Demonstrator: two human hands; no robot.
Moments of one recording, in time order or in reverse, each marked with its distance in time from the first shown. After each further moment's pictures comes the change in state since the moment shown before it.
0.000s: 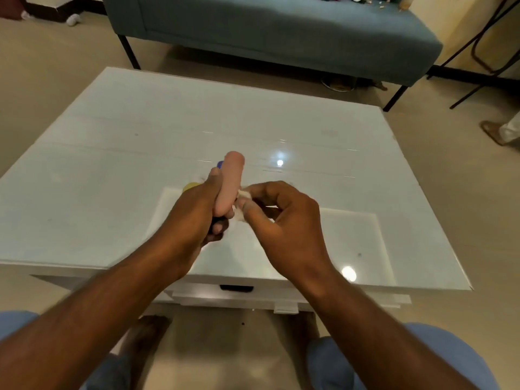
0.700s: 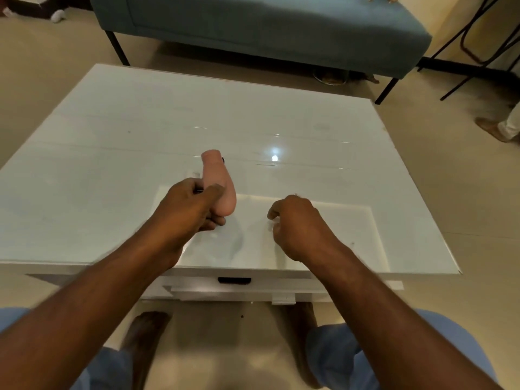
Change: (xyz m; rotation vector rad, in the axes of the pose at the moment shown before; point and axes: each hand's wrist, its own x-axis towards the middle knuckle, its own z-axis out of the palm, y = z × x) left_hand 0.014 -0.015 -0.014 0.174 -0.007 0.053; right_hand 0.021 0.022 -0.022 -0.848 -0.479 0.323
